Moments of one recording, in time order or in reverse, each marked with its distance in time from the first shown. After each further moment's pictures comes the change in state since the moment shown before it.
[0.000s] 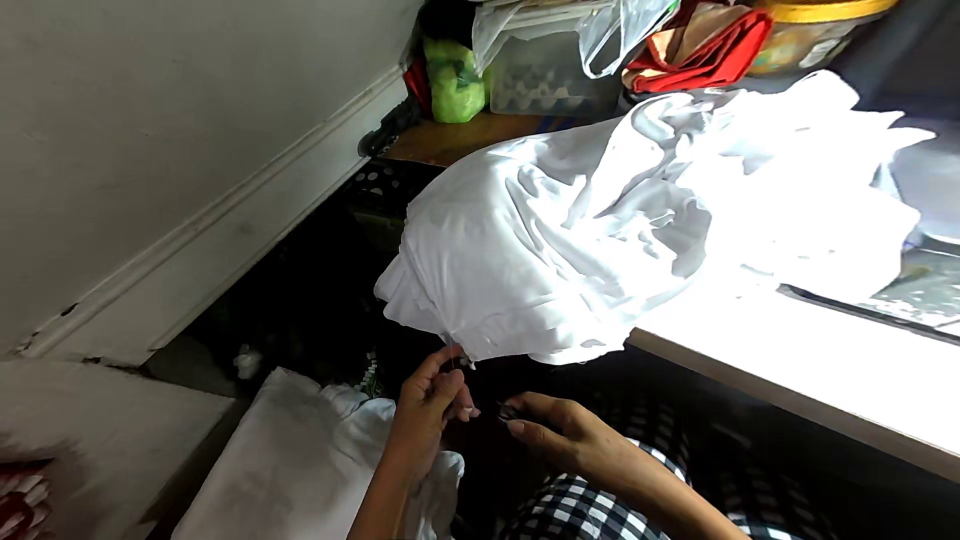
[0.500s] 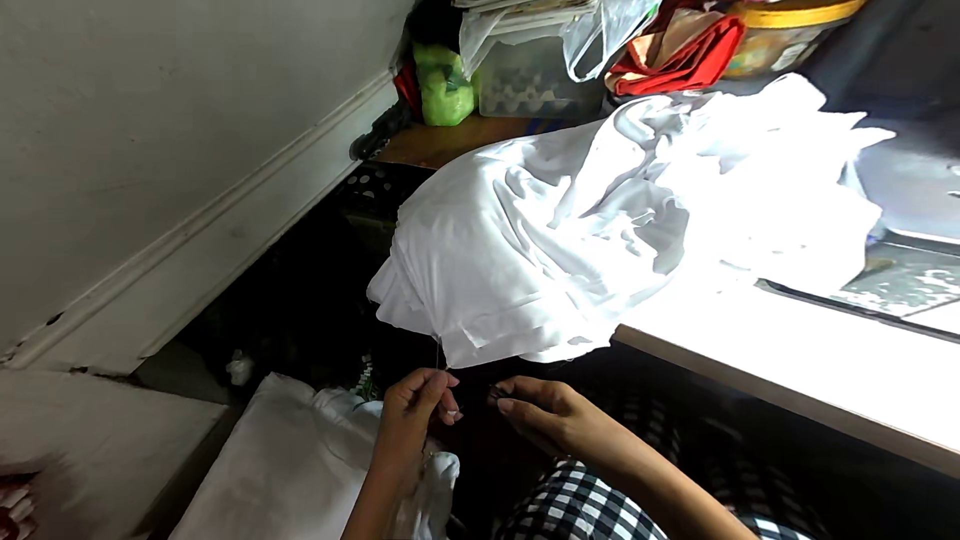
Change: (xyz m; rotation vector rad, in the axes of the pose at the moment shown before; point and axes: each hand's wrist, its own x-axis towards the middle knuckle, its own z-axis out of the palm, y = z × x) left_hand -0.010 0.000 -0.007 0.163 0.068 0.090; right_hand 0.006 -0.018 -0.003 0.208 0.013 0.065
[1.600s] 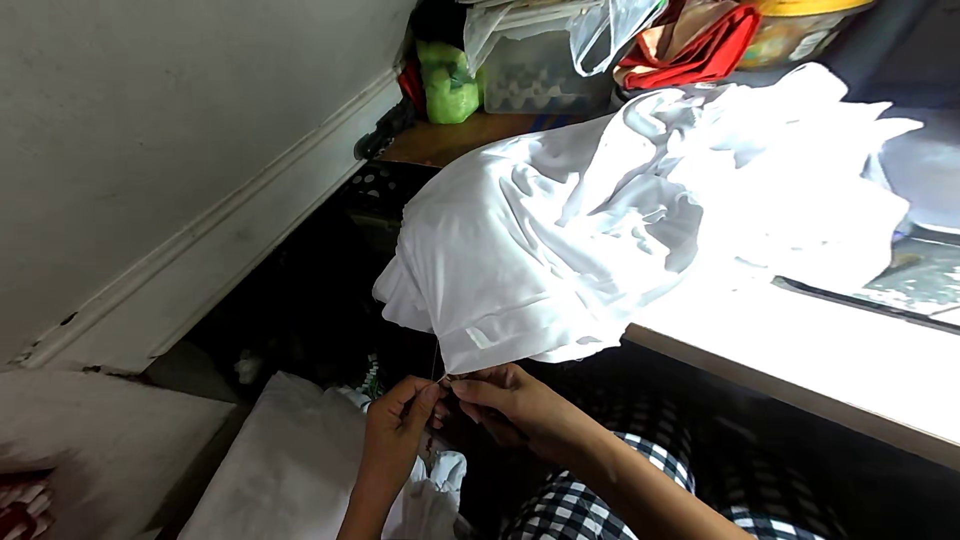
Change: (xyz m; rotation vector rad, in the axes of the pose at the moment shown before) left_hand -0.013 0.005 -0.020 0.314 0.028 0.261; right_hand 0.039 -0.024 0.037 0.286 -0.130 -0.008
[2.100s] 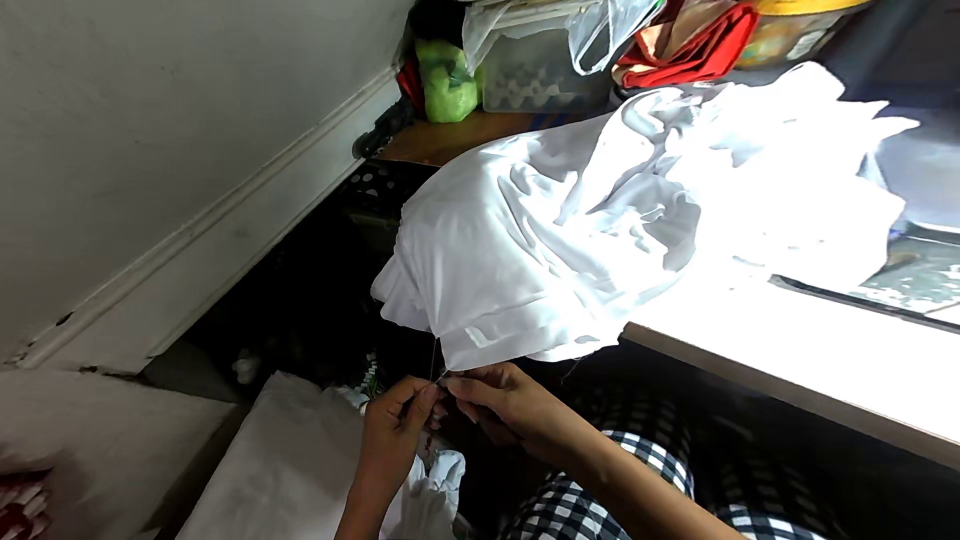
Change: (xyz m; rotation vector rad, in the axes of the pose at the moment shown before) left_hand 0.000 0.002 -0.001 0.010 -0.005 -0.015; right_hand 0.000 0.001 0.006 -0.028 0.044 -0.034
